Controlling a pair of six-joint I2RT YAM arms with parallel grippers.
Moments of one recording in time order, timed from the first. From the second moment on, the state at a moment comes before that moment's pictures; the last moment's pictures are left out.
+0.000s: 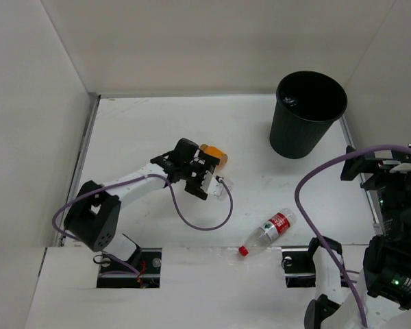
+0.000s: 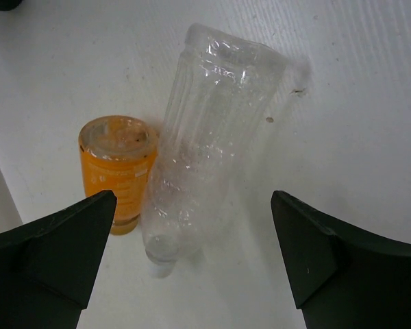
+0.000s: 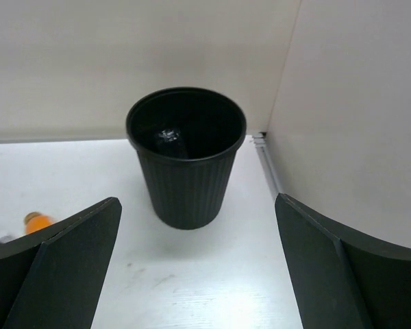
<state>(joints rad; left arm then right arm) -0.63 1.45 0.90 -0.33 0.48 1.36 -0.44 0.62 1.65 -0.93 -0.33 -0.03</state>
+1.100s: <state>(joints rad) -0.69 1.67 1.37 -0.61 0.52 0.92 -0.26 0.79 1.48 -0.93 -0.50 0.16</state>
